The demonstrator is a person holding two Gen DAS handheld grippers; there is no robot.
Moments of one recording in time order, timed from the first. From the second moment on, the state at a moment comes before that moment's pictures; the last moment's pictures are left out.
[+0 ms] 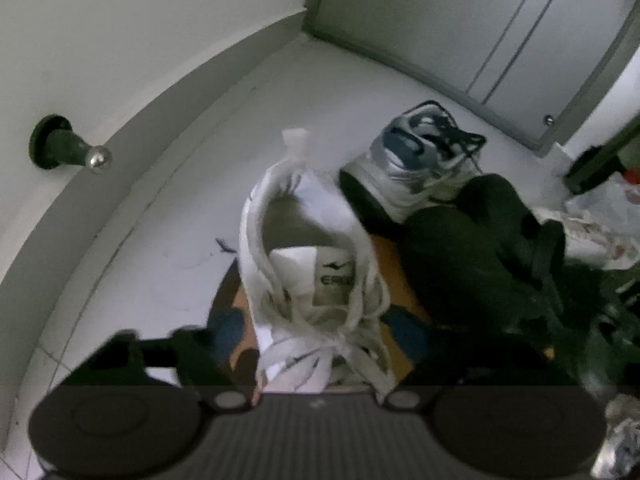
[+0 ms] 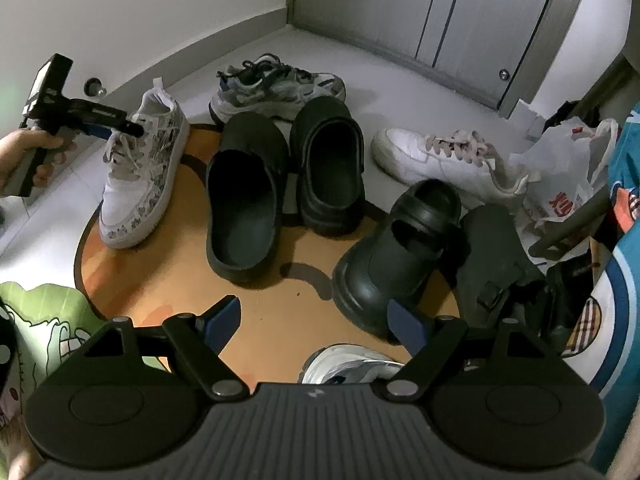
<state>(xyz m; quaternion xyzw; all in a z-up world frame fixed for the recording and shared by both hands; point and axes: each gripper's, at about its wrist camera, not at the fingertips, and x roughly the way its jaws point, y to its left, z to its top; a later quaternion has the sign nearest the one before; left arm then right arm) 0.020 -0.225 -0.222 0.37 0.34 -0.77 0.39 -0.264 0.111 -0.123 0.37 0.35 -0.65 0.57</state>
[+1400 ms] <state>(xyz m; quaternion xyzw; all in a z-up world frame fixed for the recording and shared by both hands) -0.016 -0.179 -0.219 0.50 0.07 -0.80 0.33 -0.254 0.112 -0.132 0.36 0.37 -0.64 0.57</state>
